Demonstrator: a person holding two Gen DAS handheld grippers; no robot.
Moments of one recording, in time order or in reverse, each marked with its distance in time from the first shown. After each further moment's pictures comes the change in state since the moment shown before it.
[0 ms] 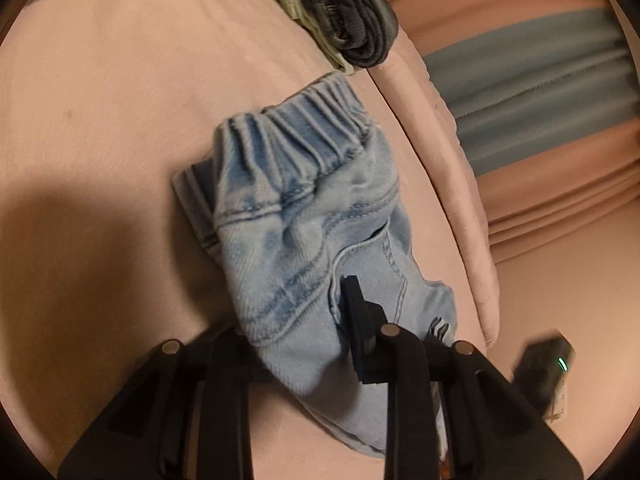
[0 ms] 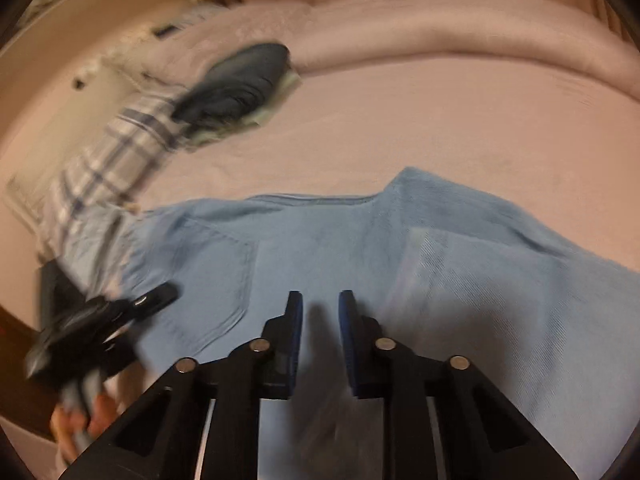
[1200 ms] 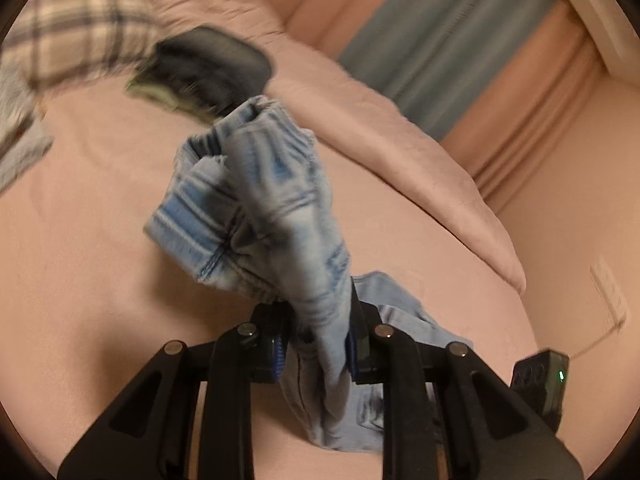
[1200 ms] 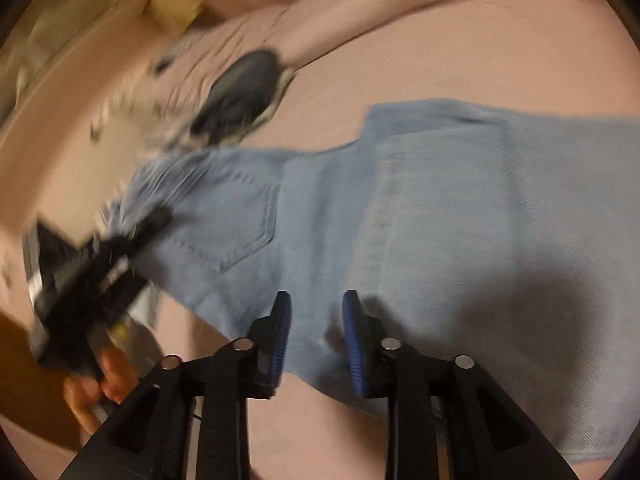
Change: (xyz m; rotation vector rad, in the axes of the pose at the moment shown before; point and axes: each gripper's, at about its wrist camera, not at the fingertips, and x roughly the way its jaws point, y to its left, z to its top) left arm -0.031 -0.123 -0.032 0.453 -0.123 0.036; right arm -0.067 -0.046 -0.081 0.265 -0.015 0.229
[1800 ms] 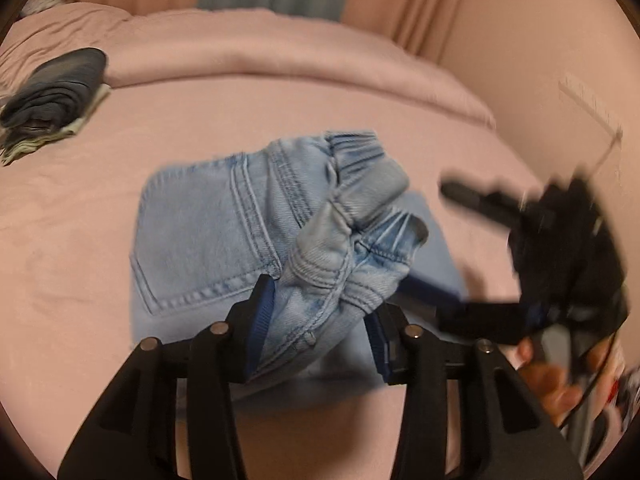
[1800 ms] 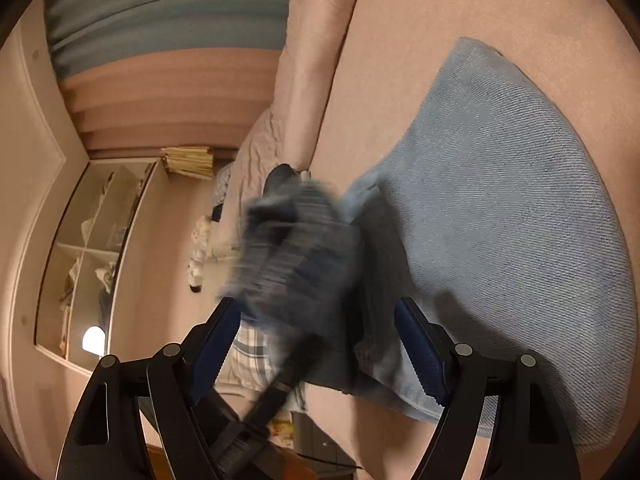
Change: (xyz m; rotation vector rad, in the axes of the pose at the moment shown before) left arm 0.069 -0.126 -0.092 0.480 0.313 -0.062; right arm -0.057 -0.097 -0.023 0.494 -0.227 0.453
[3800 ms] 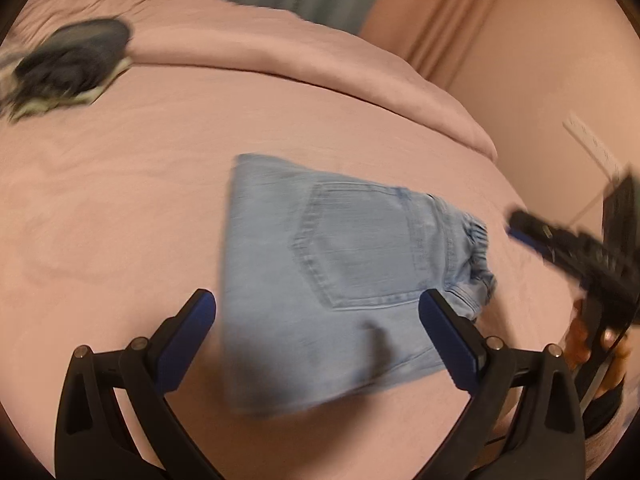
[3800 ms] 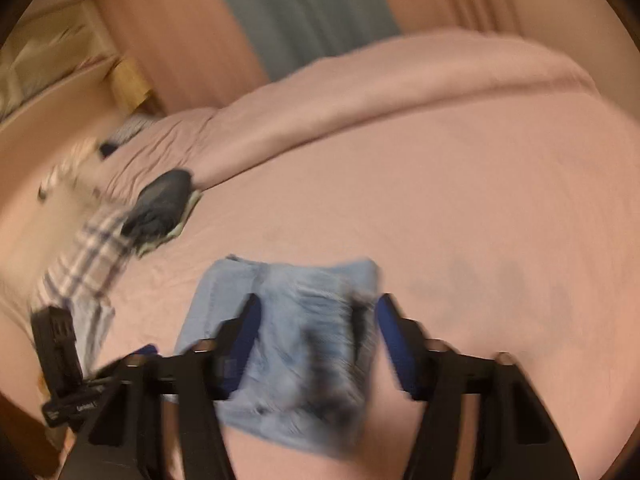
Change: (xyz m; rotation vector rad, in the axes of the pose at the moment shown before) left arm -0.004 0.026 -0.001 -0.110 -0.053 -0.062; right arm -0.049 0.106 0.024 -0.717 -0.170 -0.664
